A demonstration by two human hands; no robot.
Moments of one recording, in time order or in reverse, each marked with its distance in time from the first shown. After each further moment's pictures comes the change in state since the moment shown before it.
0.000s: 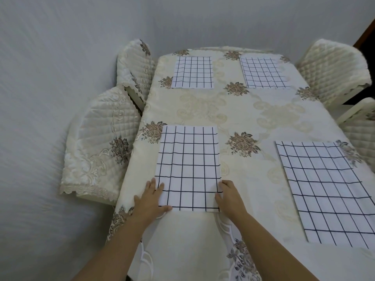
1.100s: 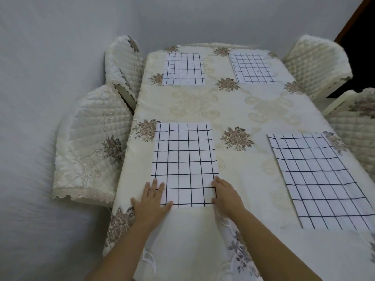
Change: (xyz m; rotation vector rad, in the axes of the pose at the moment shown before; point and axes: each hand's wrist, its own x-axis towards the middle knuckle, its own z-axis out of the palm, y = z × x) left_hand -0.013 0.005 0.014 0.036 0.081 0.038; right_hand -0.008 -0.004 0.004 -0.161 -0.176 0.079
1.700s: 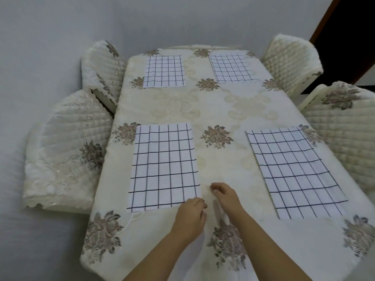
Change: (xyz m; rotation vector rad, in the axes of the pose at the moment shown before) left_hand -0.025 0.138 0.046 -0.266 0.328 0.600; right_hand -0.032 0.045 -0.018 0.853 0.181 0.185
